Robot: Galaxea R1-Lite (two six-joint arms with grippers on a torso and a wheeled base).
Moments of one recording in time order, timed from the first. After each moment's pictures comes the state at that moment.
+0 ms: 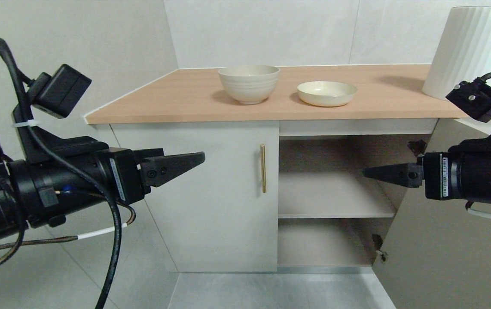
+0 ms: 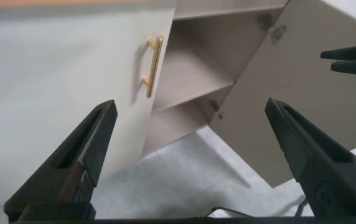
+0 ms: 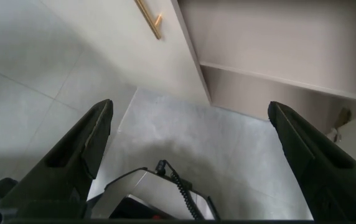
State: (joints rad) left arm -0.48 1.30 -0.84 -0.29 -0.16 -0.23; right arm 0.55 1.35 -1.04 0.12 -0.02 0.28
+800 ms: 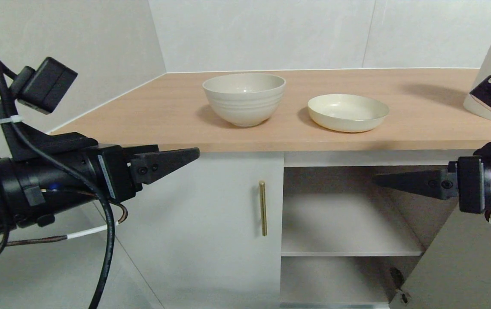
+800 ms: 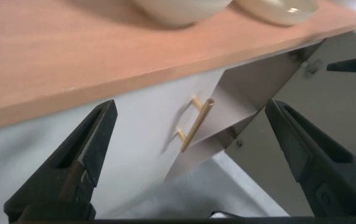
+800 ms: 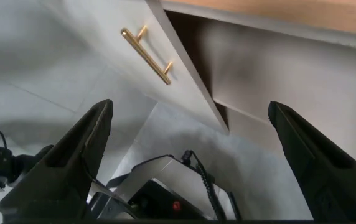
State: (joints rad) left arm -0.48 1.27 -0.84 -0.29 -0.17 -0.23; right arm 0.55 1.26 -1.01 0.13 0.16 0.28
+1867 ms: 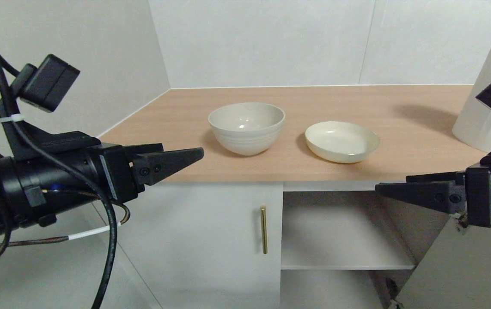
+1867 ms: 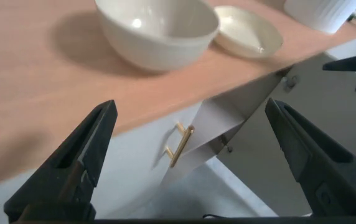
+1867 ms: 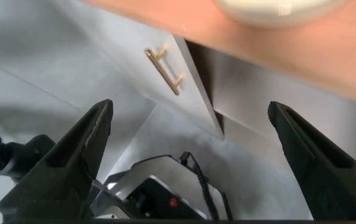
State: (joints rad) left arm -0.49 1.28 -0.85 -0.29 -0.18 -0.23; right arm 0.55 1.25 -0.99 0.13 0.16 0.22
